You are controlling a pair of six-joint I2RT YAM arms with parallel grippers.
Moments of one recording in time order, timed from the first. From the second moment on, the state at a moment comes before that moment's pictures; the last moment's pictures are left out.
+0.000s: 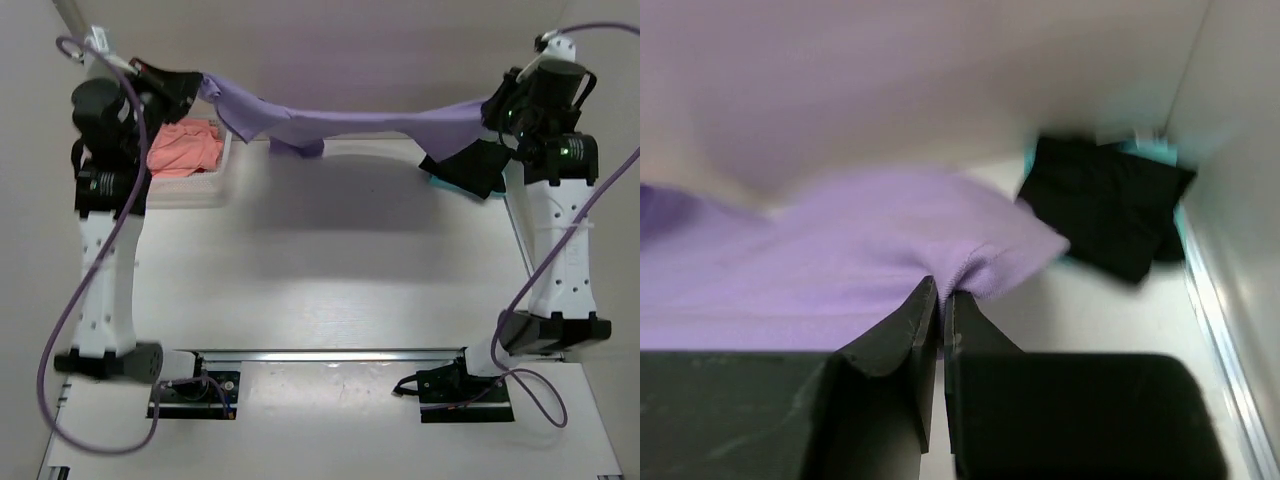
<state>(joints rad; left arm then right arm) -0.03 1.47 1.95 -0.44 0.14 -0.79 0.00 1.58 2.16 -0.81 0.02 0.24</state>
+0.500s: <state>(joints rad) -0.06 0.78 0.70 -0.66 0.22 -0.81 -0.02 1.10 0.84 -0.81 -0.18 0.27</state>
